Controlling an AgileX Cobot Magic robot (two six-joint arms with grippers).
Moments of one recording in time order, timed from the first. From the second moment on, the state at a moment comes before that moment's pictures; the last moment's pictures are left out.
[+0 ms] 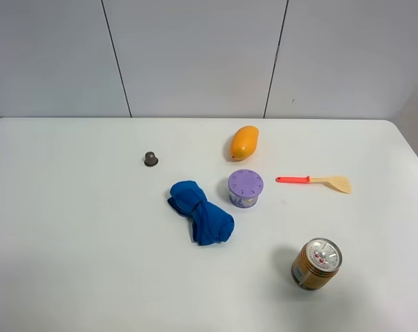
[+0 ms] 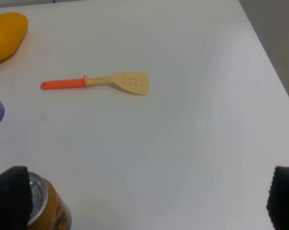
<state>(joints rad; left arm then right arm) -0.04 1.30 -1.74 0.12 1.21 0.21 -0.07 0.00 -0.49 -0.02 1.06 0.02</state>
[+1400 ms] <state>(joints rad) -0.04 0.02 -0.54 0.01 1.10 -0.07 -0.07 0.00 -0.49 -0.02 1.06 0.02</state>
